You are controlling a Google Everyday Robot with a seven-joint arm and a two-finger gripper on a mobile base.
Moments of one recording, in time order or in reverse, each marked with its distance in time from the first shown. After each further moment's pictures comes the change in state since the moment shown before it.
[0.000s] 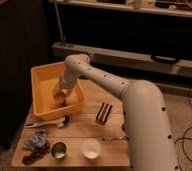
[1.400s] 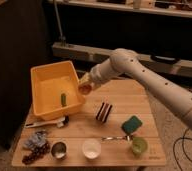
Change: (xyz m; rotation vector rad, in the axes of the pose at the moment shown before) arm -0.054 0.032 -0.177 0.158 0.242 0.077
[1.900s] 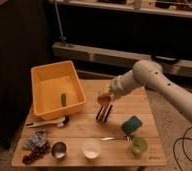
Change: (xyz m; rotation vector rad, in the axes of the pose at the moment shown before) arm -0.057 0.096 -0.068 -0.037 0.011 0.084
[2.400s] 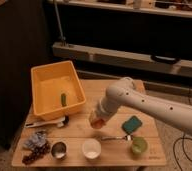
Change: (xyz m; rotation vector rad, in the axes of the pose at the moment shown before) arm -0.093 0.022 0.057 -0.254 -0.145 -0.105
